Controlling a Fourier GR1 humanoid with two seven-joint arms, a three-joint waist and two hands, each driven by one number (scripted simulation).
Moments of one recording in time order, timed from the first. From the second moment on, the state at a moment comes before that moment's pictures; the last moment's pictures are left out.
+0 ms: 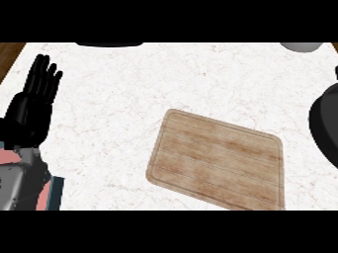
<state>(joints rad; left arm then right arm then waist) -0.27 0.20 0.10 -1.57 0.14 0.10 0.07 -0.27 -0.65 -0.63 -1.02 0.74 -0.06 -0.53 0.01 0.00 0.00</state>
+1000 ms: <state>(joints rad) -0.27 0.19 0.10 -1.54 0.13 0.09 0.04 -0.52 -0.71 -0.66 -0.51 0.57 0.19 -0.74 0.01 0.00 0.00</state>
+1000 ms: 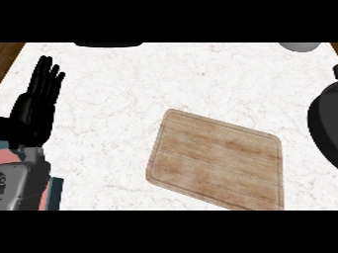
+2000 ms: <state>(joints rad) -0.30 0.19 0.11 -1.53 0.13 0.08 0.05 -0.47 -1.00 -0.93 -0.23 0.26 0.43 -0.72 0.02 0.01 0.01</state>
